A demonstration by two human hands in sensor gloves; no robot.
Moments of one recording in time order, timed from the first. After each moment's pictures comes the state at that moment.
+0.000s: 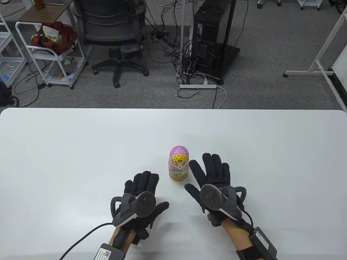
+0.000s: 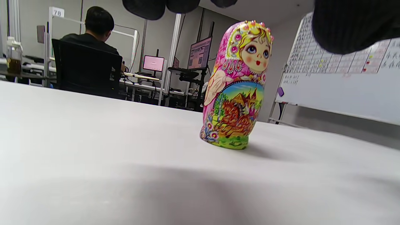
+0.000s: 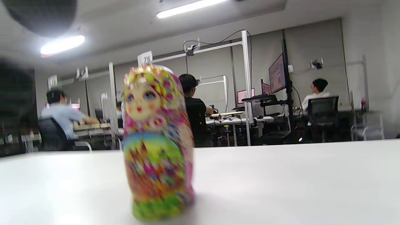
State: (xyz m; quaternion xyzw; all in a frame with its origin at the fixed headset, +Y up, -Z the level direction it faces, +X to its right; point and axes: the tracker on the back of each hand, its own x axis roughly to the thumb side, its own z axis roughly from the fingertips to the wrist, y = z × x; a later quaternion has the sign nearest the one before) left_hand -0.135 -0.725 -0.284 0.02 -0.15 0.06 0.99; right_hand 0.113 -0.692 -0.284 0.12 -0.17 0.98 0.05
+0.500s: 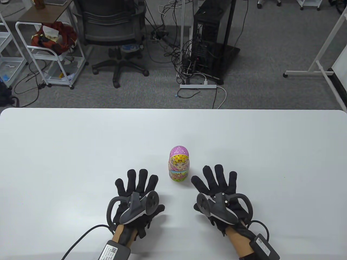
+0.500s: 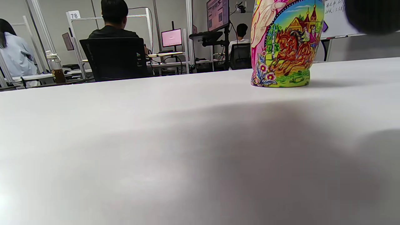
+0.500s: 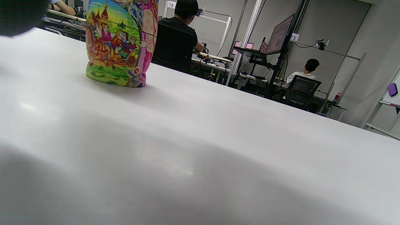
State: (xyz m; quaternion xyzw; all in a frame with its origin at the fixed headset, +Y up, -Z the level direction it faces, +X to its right) left_hand -0.140 -0.751 -0.294 -0.05 -0.09 -0.05 0.99; right_hand 0.114 -0.730 -0.288 0.10 -0.03 0.99 -0.11
